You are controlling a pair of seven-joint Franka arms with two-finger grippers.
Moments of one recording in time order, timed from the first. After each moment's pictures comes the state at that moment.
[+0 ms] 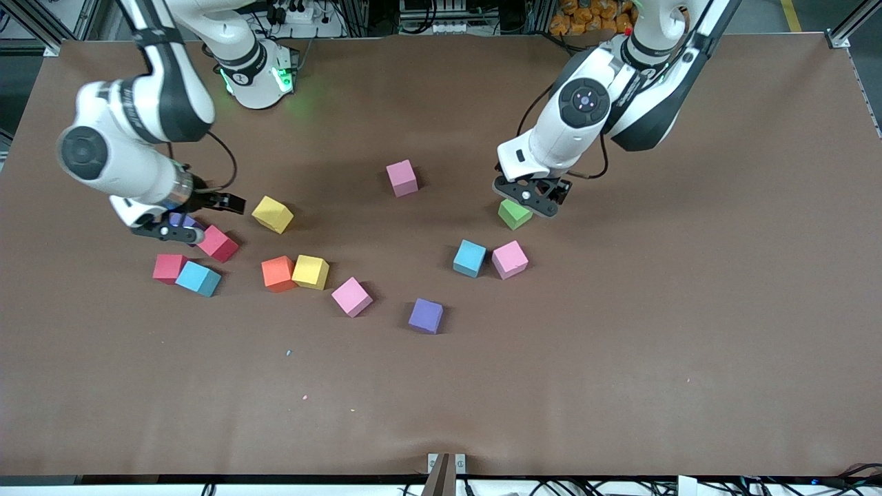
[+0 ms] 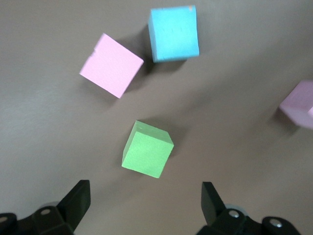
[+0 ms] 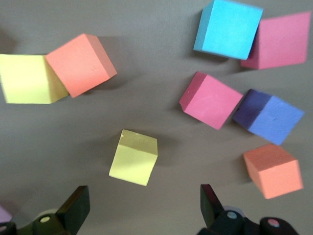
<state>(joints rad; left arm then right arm) -0.05 0.18 -0.62 -2.12 -0.05 2.22 -0.05 0.18 0.01 -0.07 -2.28 0.05 2.09 0.28</state>
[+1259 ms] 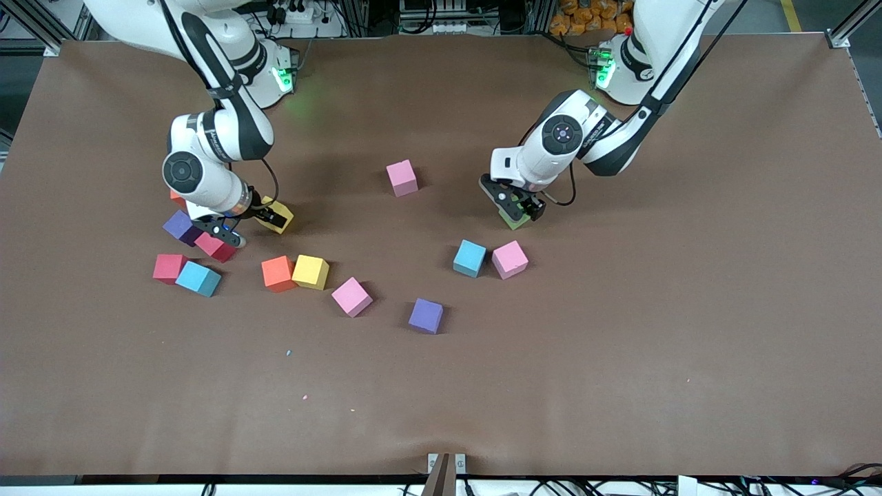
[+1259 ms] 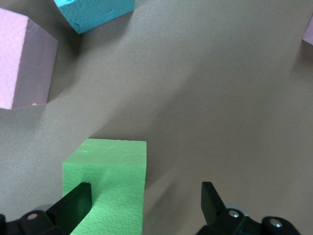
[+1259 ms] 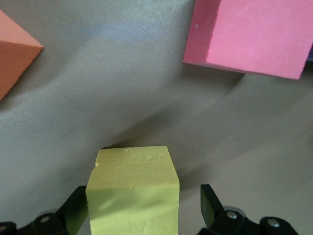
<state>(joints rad) -0.09 0.37 -0.62 -2.28 0.05 2.57 0.14 0.25 0.19 -0.07 -2.48 0.09 2.47 0.62</state>
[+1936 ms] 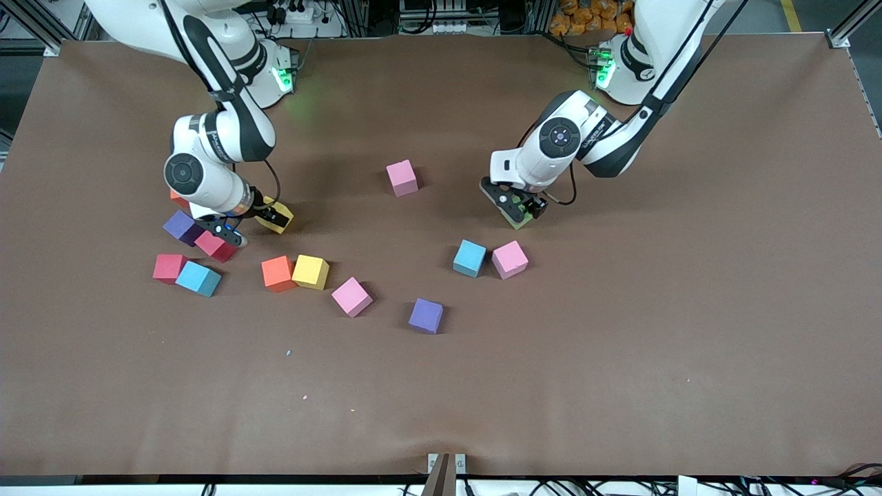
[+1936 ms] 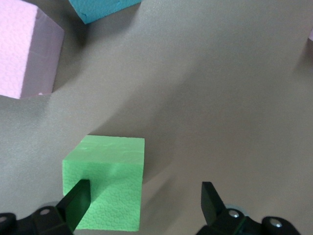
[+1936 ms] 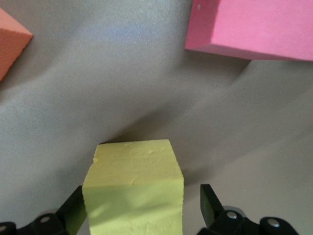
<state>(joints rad) -0.09 0.37 -0.62 -2.23 0.05 2.46 0.11 0.26 0.21 -0.07 -2.48 0.12 2.48 0.62</state>
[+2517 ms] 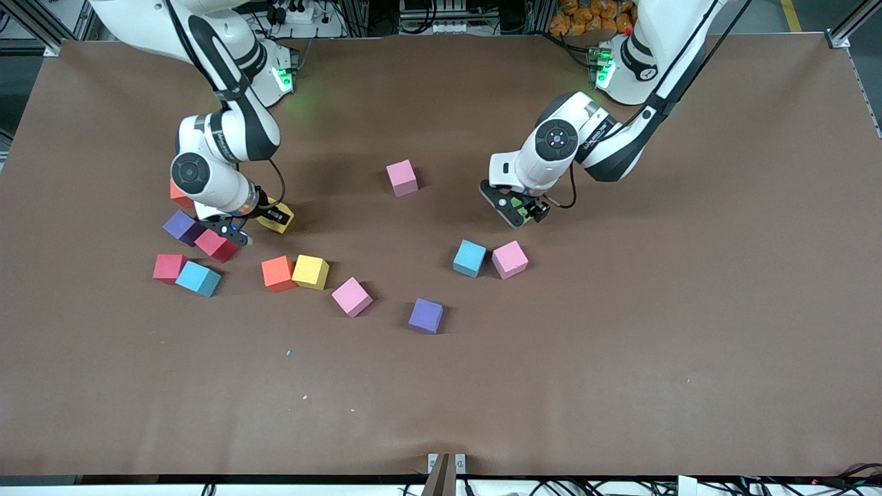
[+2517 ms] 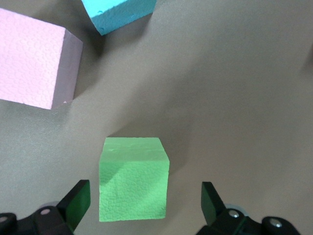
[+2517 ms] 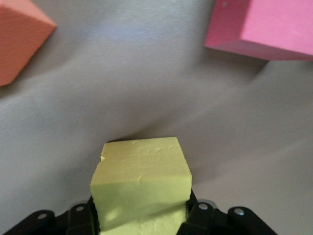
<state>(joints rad) -0.08 0.37 -0.62 -2.19 0.11 2.41 0.10 0.29 0.21 -0.06 -2.48 0.12 2.49 0.59</state>
